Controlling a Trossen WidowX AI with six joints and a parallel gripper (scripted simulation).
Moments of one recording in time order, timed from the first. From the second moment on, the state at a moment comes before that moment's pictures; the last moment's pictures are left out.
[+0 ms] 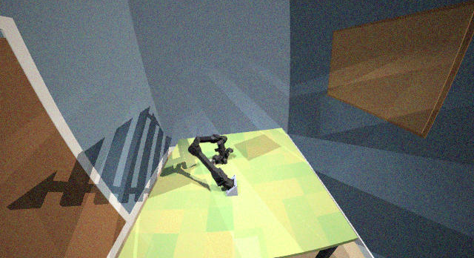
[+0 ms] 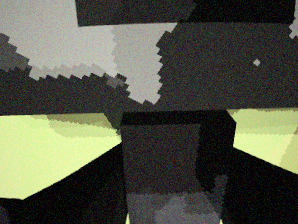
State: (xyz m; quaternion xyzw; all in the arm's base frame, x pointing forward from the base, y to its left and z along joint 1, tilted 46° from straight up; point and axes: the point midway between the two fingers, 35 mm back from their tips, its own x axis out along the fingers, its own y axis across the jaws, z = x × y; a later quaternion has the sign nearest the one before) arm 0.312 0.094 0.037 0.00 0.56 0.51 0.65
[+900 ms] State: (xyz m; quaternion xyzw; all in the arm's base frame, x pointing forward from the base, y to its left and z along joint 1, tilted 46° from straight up) arm 0.315 0.097 0.039 0.01 0.57 0.51 0.65
